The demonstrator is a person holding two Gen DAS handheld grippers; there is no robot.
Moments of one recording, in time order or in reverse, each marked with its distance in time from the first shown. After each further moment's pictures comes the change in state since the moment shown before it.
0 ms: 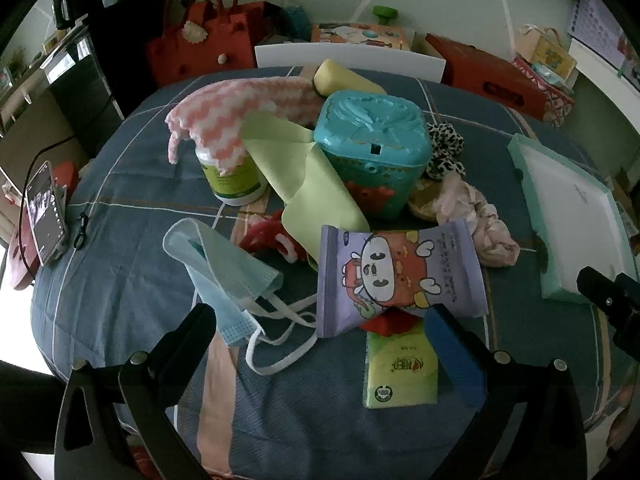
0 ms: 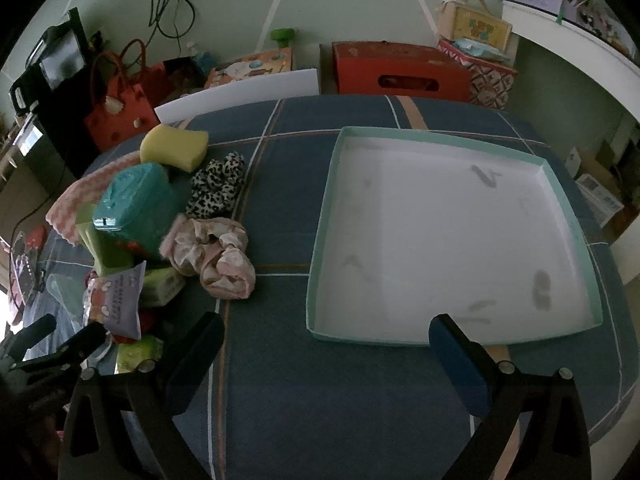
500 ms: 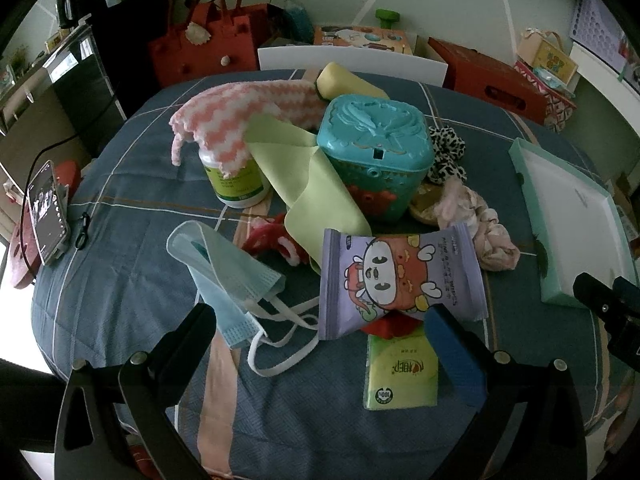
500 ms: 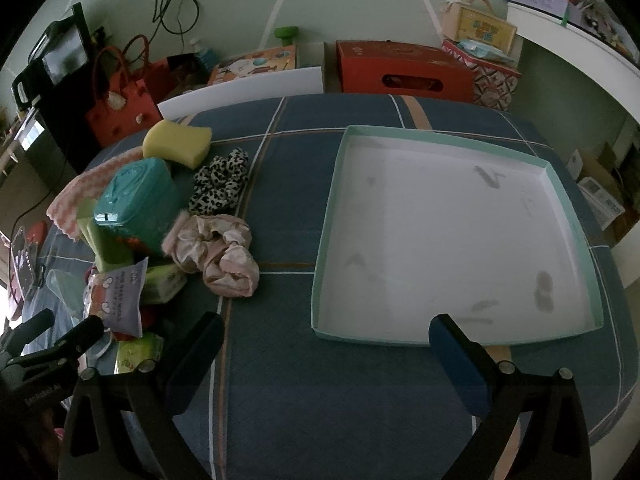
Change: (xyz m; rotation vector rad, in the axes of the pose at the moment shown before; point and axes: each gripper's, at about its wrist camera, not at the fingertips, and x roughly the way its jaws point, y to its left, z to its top) left arm -0.002 0.000 -0.001 -0.006 -0.011 0.004; right arm 0.001 0.003 0.000 -0.009 0.004 0.000
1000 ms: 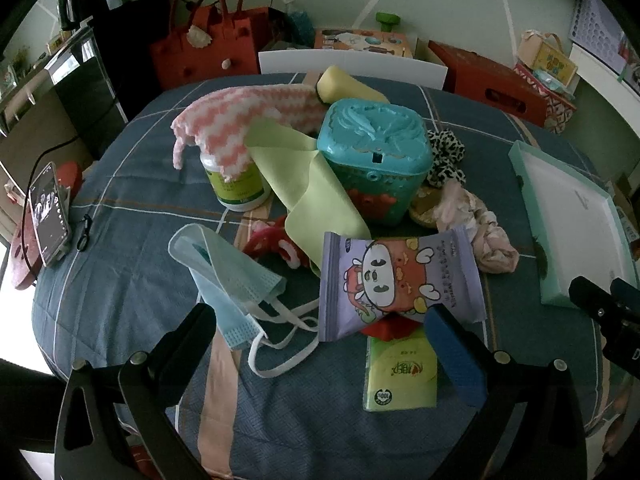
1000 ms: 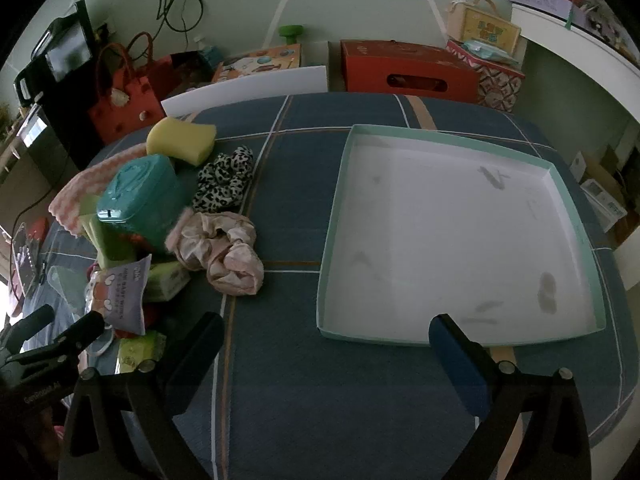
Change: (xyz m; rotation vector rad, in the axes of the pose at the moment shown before) left arm -0.003 0.000 0.001 0.001 -0.011 0.001; right arm 0.001 0.004 -0.001 -0.006 0.000 0.000
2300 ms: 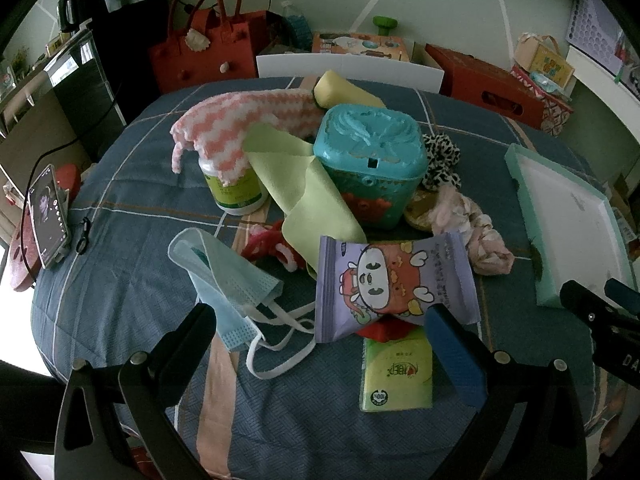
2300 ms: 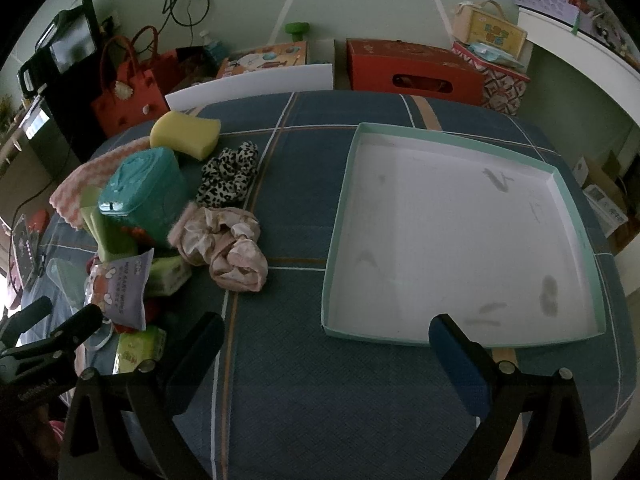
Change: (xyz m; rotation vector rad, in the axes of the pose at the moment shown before) left arm -0.006 -0.001 0.002 -0.001 -0.009 -0.014; right arm 0.001 0.003 0.000 -0.008 -0.002 0.000
